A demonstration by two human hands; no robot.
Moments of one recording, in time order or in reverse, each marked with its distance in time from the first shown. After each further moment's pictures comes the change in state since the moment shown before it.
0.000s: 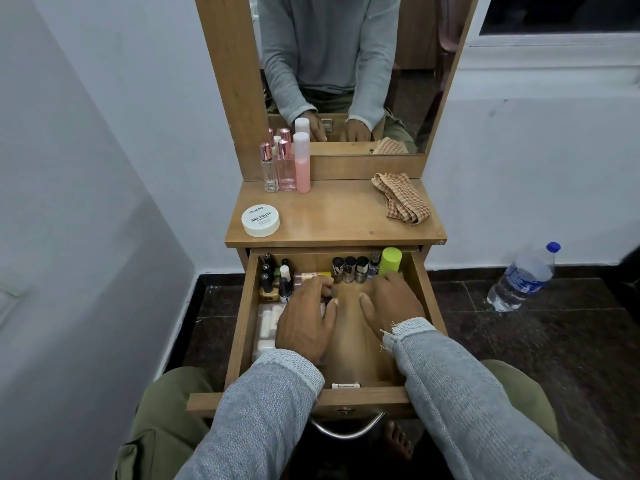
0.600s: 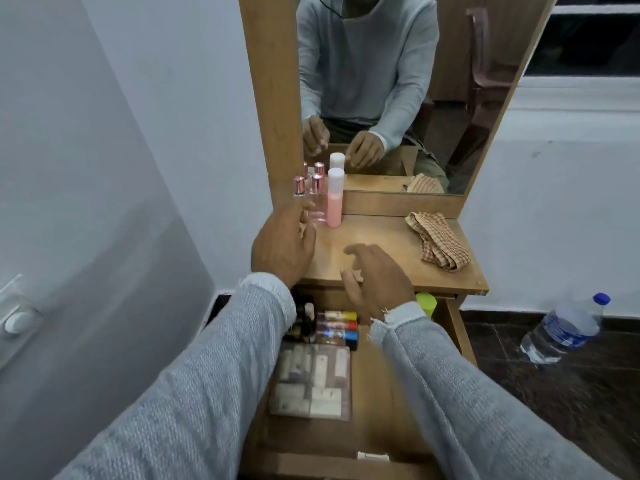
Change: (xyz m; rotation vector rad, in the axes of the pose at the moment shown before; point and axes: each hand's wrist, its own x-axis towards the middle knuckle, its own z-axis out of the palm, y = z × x) left_hand 0.132 0.007 -0.100 0.155 0.325 0.099; right_hand 0.063 -0.081 -0.044 0.184 0.239 -0.389
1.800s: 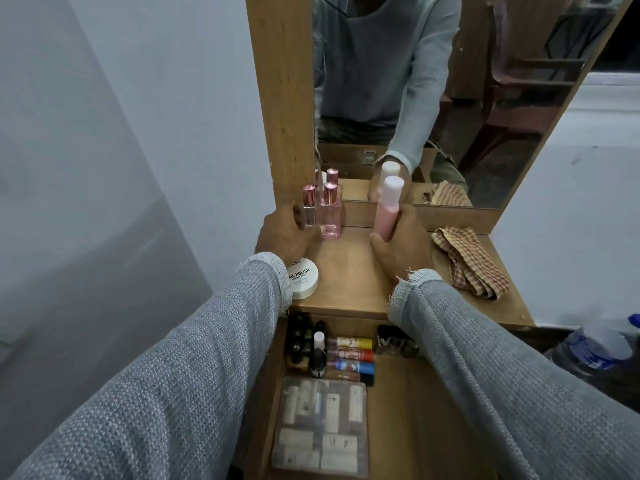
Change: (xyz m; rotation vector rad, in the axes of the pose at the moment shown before) left_hand 0.077 -0.058 0.042 -0.164 -0.247 -0.331; right_hand 0.106 0.050 0.028 0.162 0.107 0.413
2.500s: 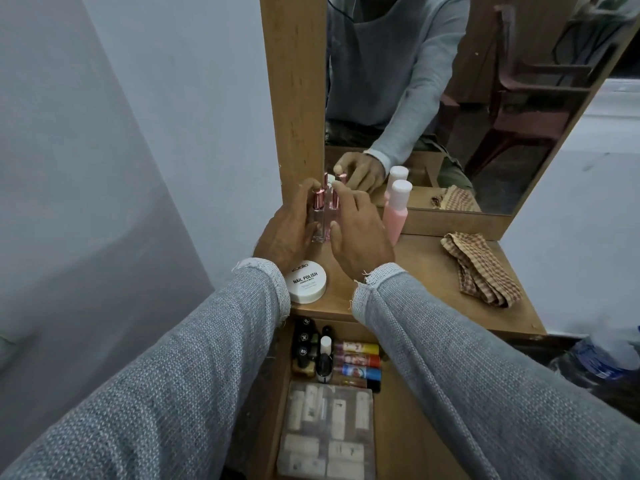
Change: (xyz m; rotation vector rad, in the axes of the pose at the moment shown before) left_hand -0.008 -0.003 -0.013 0.029 -0.006 0.432; right_hand -0.004 -0.053 0.042 -0.100 0.039 -0.483
